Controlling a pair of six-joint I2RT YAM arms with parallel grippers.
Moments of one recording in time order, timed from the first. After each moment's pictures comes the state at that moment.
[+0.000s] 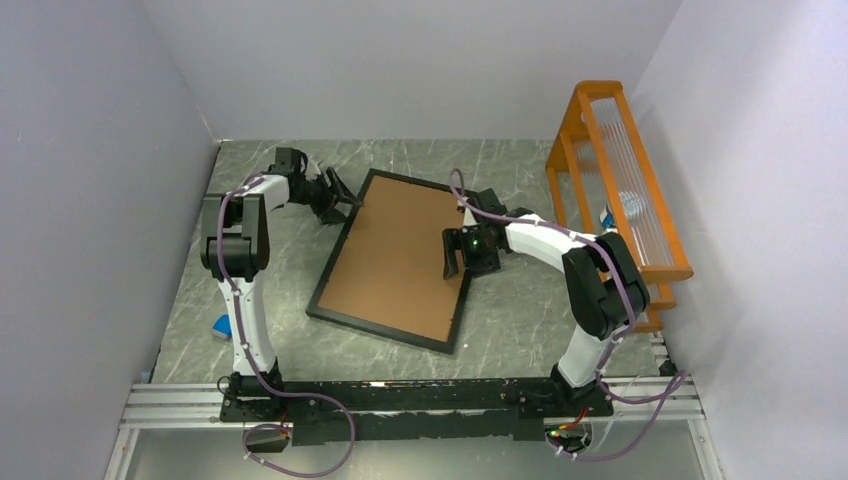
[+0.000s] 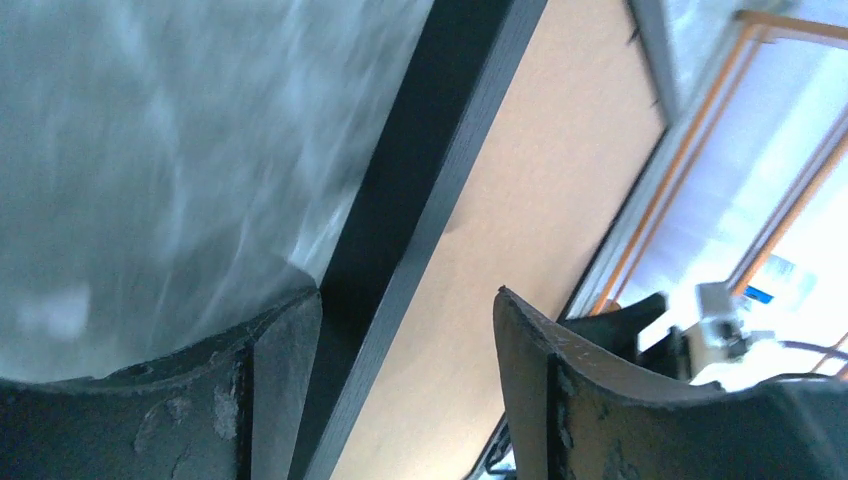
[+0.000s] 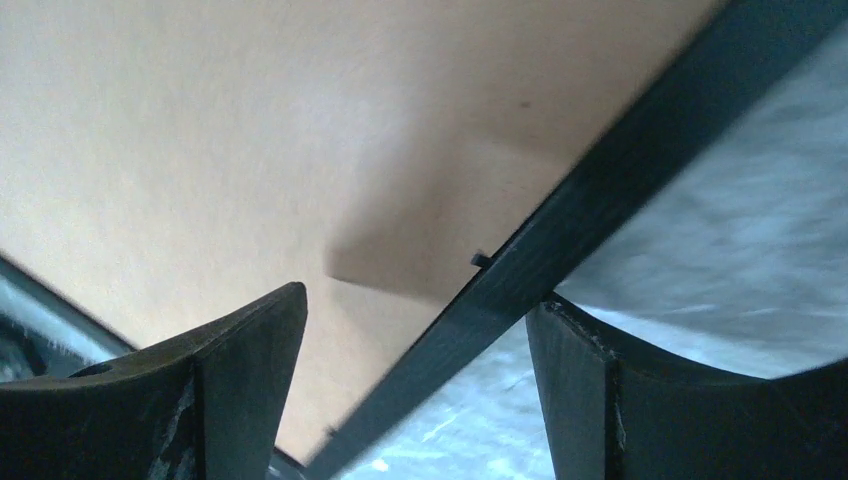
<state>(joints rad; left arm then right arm) -0.02 2.18 1.52 -0.42 0.69 -0.61 0.44 1.75 1.08 -0.47 -0.26 0.32</state>
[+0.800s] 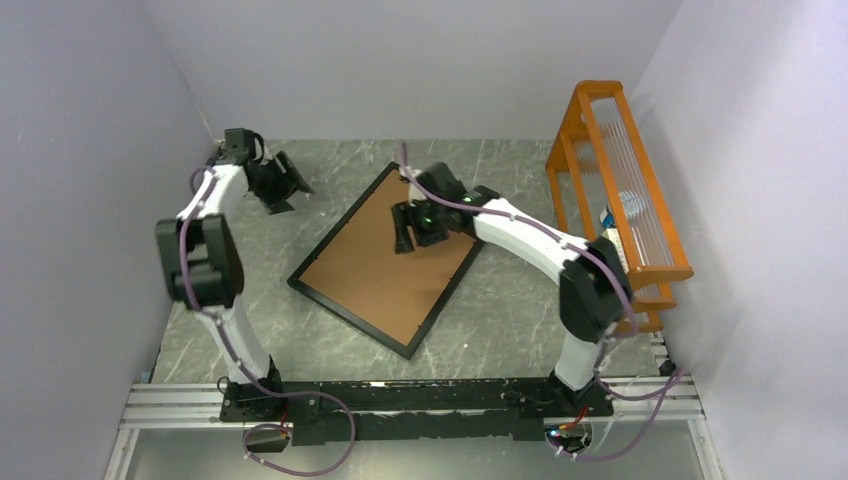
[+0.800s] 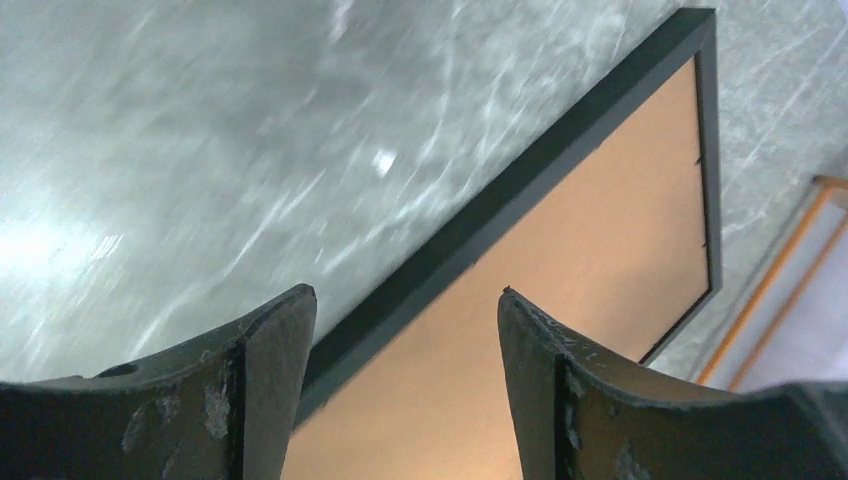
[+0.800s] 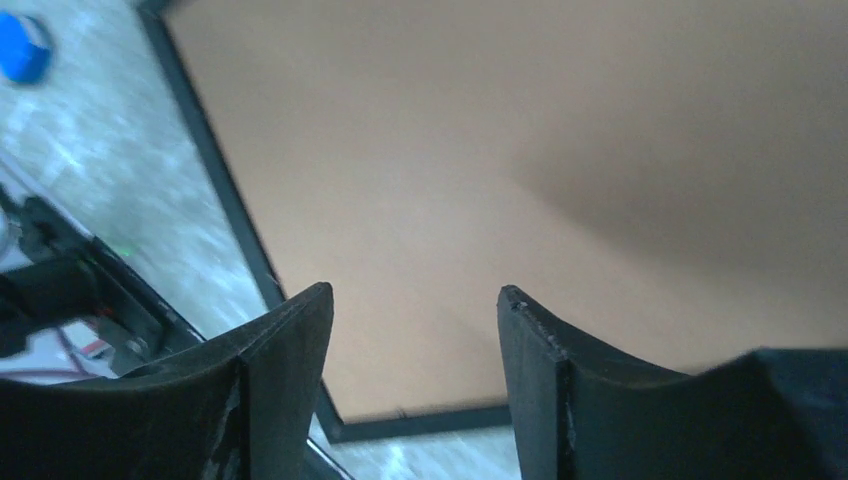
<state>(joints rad) 0.11 2.01 1.61 -0.62 0.41 -0.50 0.69 1.73 1.38 -0.55 -0.22 0.31</state>
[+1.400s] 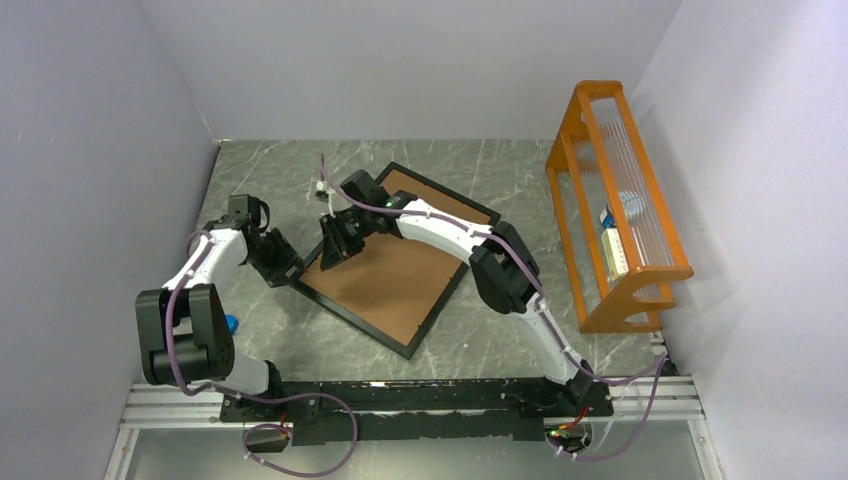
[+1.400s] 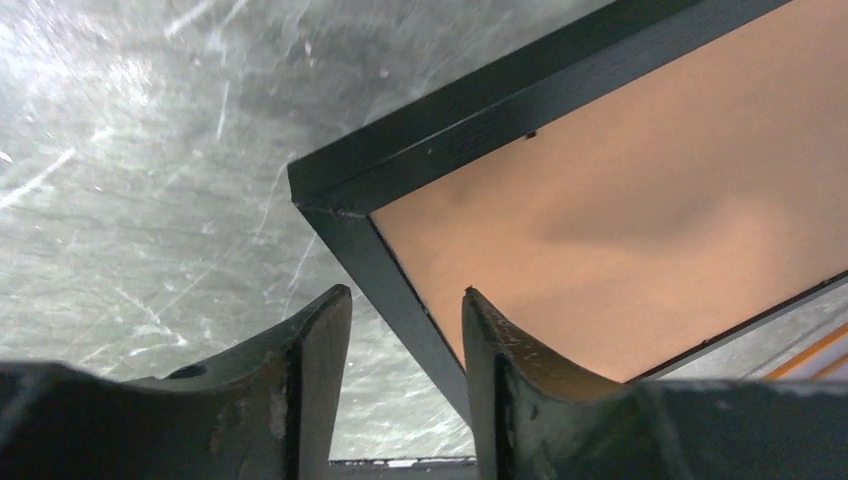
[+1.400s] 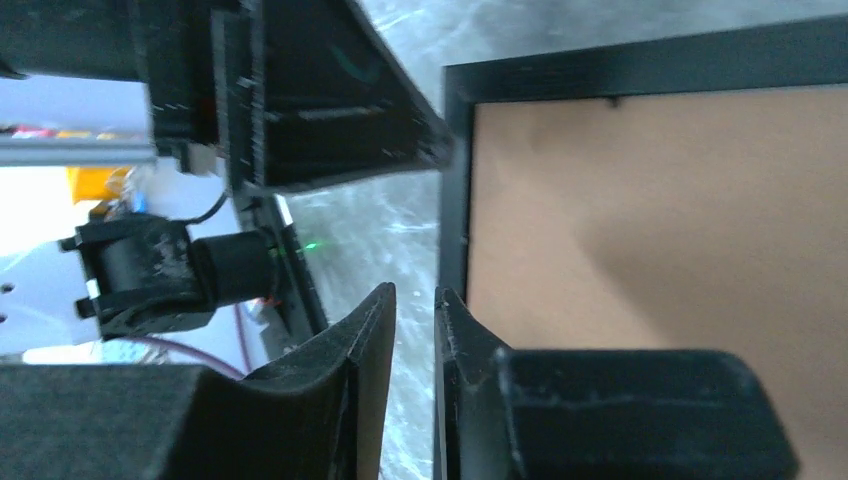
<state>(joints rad) 0.11 1.44 0.94 -0.72 0.20 -0.61 0.86 2.30 1.98 -0.47 -0.64 0.38</state>
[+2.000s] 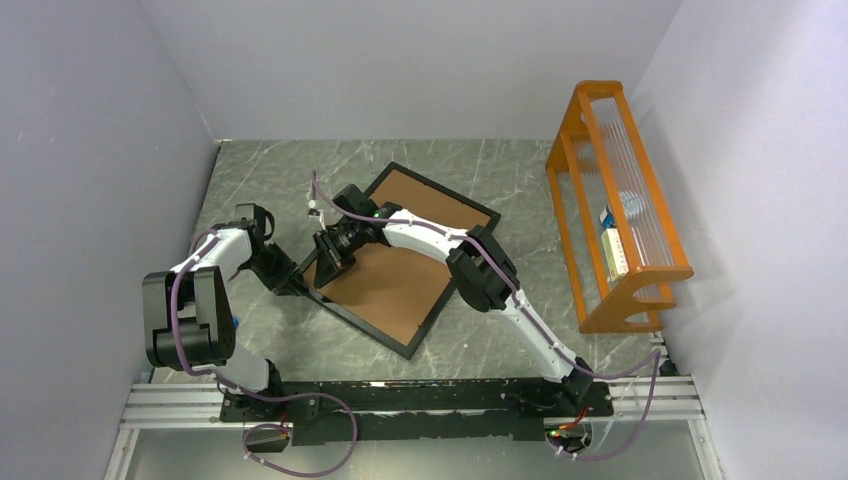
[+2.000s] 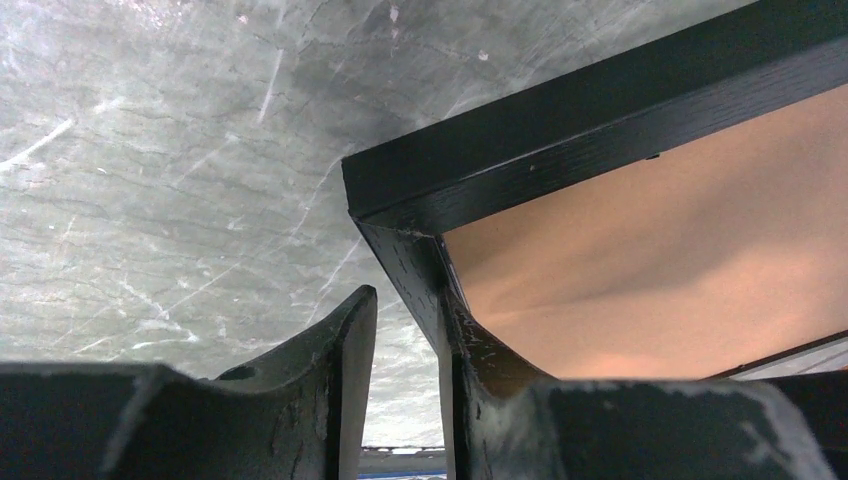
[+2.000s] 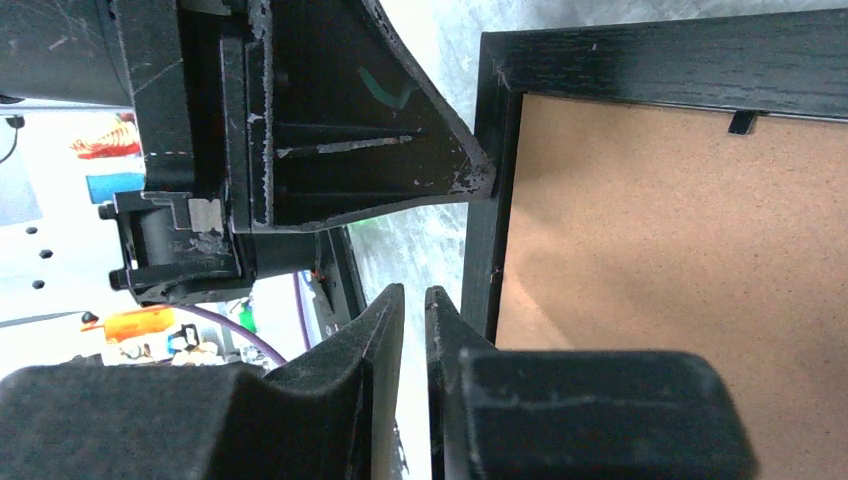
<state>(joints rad) 0.11 1.53 0.88 -0.74 0.19 -0.65 0.88 2.53 2.13 -0.43 -0.92 0.48</state>
